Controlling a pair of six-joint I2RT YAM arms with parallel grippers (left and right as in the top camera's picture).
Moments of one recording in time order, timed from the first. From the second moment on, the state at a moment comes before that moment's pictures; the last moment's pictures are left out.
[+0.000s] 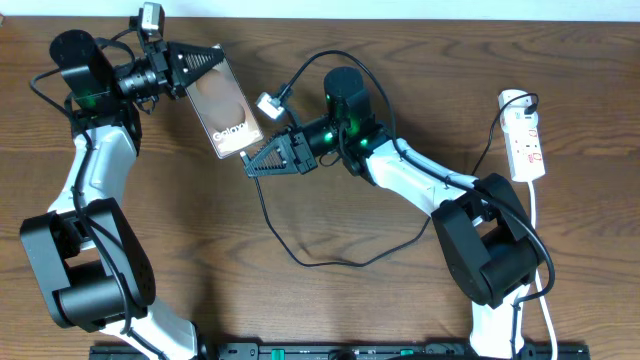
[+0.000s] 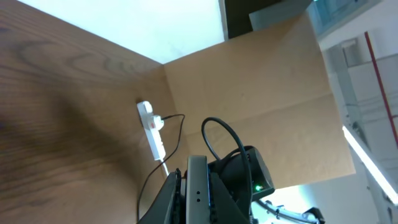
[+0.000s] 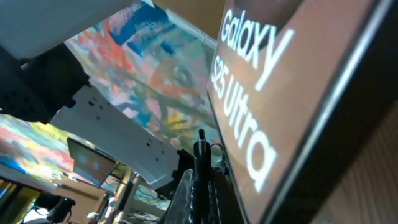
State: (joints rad) left arm 0.26 1.83 1.26 0.55 1.46 -1.20; right arm 0.60 2.06 1.36 0.51 -1.46 0.78
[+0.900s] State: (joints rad) left arm 0.26 1.83 1.26 0.55 1.45 -1.24; right arm 0.59 2.06 1.36 0.51 -1.46 0.78
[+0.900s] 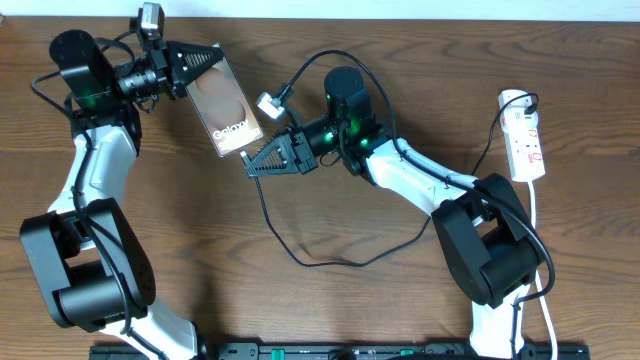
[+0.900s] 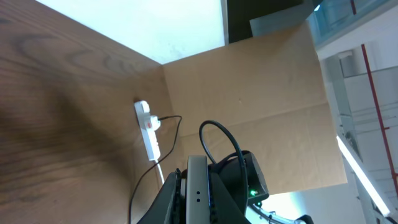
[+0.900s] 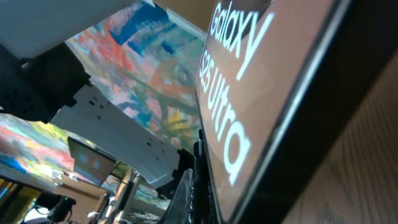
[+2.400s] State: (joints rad) left arm 0.26 1.83 1.26 0.59 1.46 -1.30; right arm 0.59 2.06 1.36 0.51 -1.46 0.78
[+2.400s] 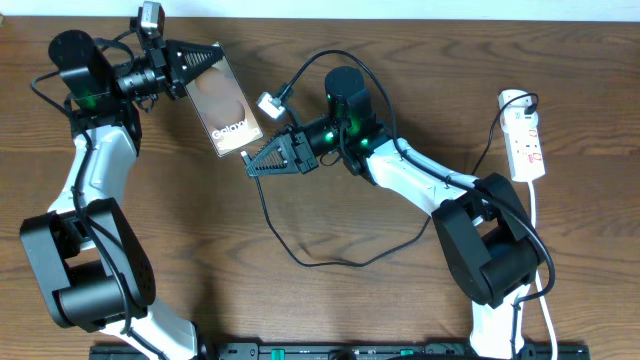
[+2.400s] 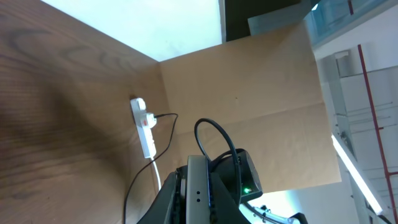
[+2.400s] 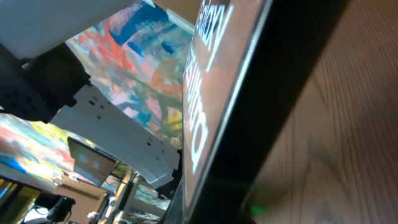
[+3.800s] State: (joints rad) left arm 0.26 1.83 1.26 0.60 1.49 -1.27; right arm 0.59 2.06 1.36 0.51 -1.46 0.78
